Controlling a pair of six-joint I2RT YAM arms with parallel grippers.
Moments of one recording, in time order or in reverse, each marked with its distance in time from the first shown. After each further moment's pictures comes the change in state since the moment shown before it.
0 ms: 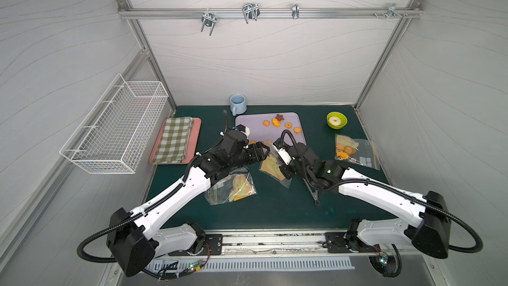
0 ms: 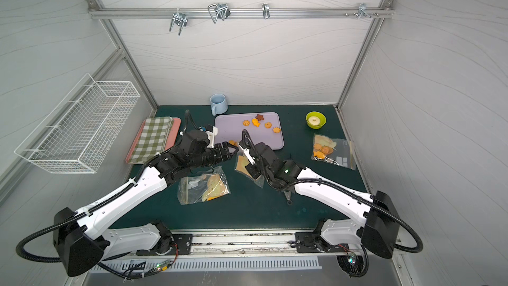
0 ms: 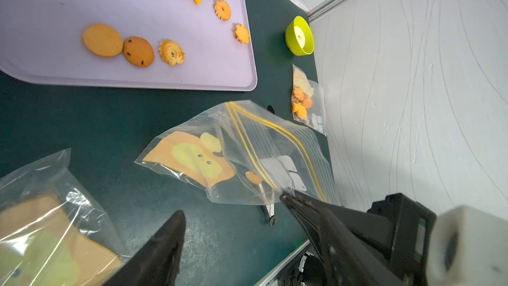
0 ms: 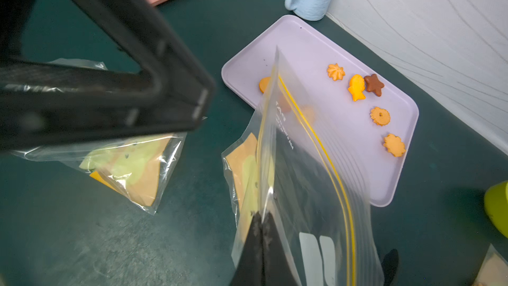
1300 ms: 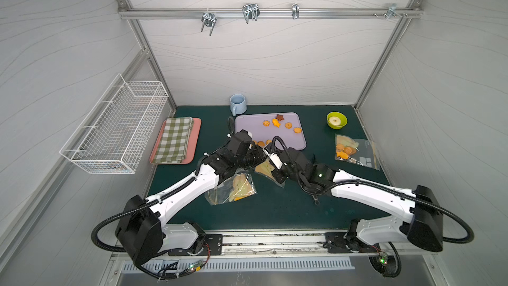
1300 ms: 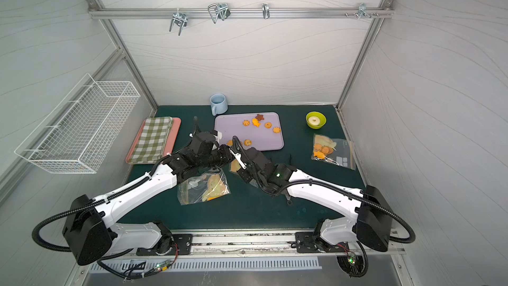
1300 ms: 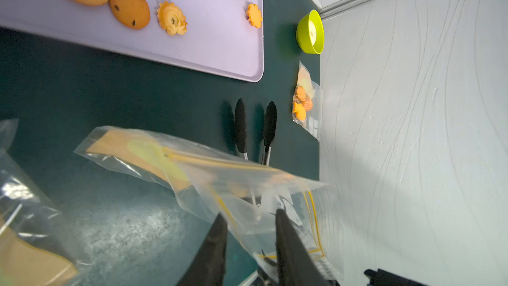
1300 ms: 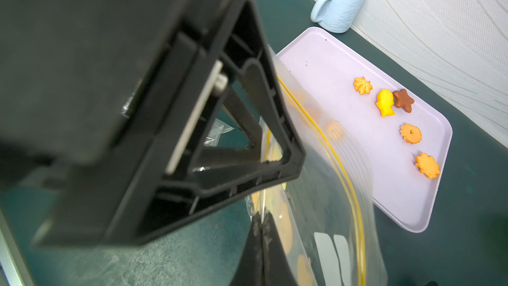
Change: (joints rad) left arm 0.000 0.098 -0.049 0.114 0.055 -0.150; right arm 0.076 0.057 0.003 0.080 0.009 0.024
